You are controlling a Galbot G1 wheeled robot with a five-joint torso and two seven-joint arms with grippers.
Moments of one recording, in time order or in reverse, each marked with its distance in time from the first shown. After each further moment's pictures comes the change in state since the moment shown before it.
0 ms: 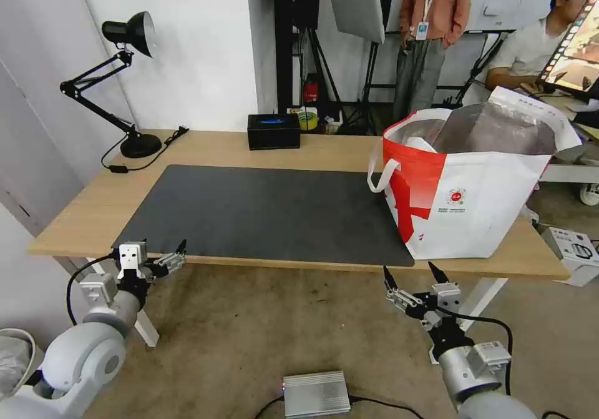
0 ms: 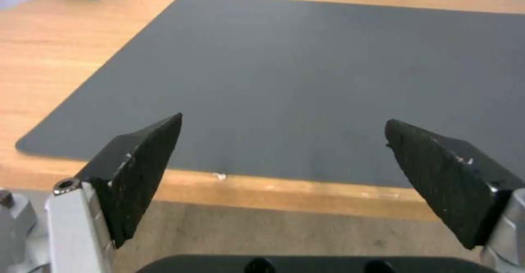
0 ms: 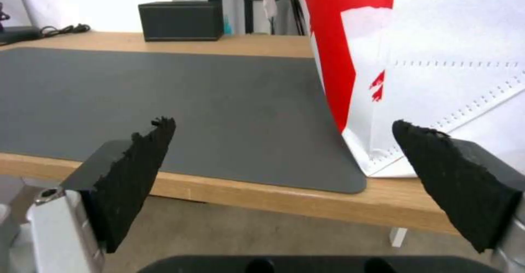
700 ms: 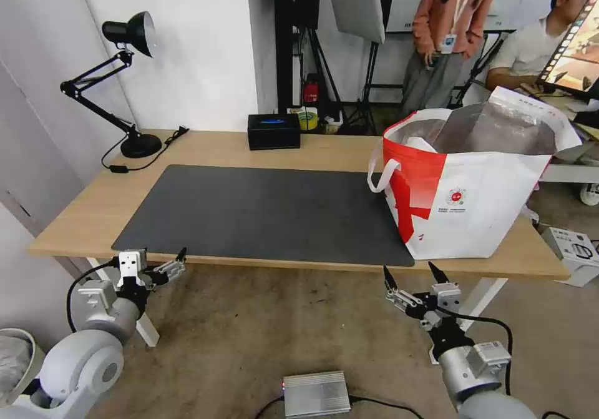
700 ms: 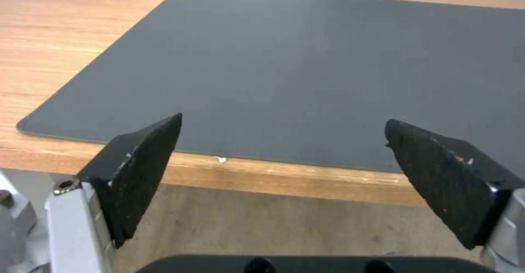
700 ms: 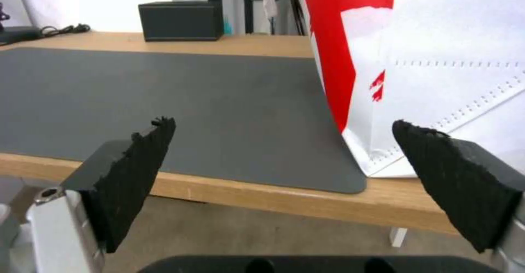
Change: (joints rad) left arm 0.016 -0.006 -0.002 -0.005 -0.005 -0.003 -0.007; right arm 0.000 0.000 0.000 0.000 0.000 0.000 0.000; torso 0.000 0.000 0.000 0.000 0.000
